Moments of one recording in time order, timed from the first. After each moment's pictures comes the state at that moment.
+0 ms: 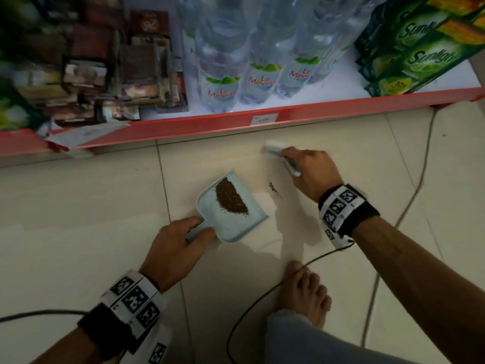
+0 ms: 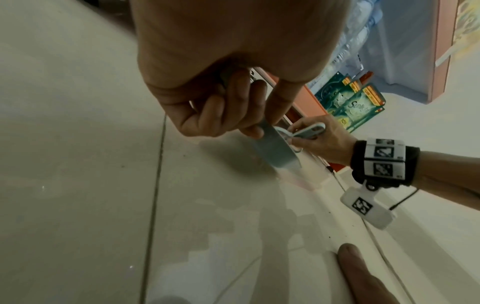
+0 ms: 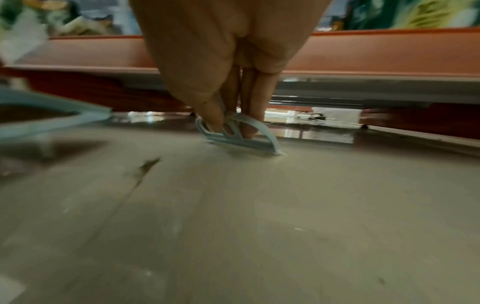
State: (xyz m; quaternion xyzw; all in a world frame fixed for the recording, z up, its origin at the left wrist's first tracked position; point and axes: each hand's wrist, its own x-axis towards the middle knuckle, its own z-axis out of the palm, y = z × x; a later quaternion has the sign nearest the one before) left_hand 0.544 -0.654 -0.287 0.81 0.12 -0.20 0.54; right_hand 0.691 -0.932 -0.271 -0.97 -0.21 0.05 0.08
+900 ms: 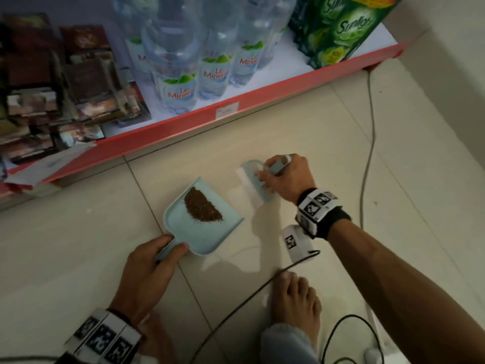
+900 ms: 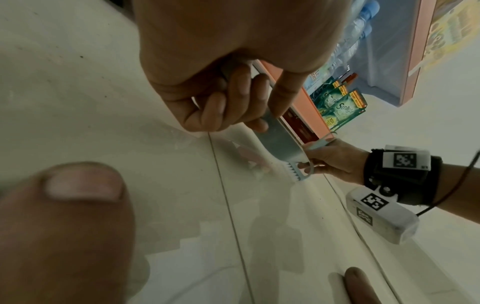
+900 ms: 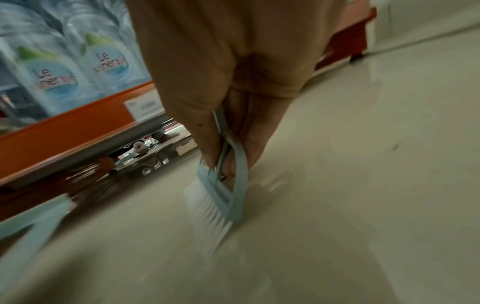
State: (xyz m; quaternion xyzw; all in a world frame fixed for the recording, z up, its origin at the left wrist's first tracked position) left_hand 0.530 -0.606 -0.286 0.79 0.06 -0.23 0.57; right_hand 0.626 -0.911 -0.269 -0.92 0.19 0.09 0.35
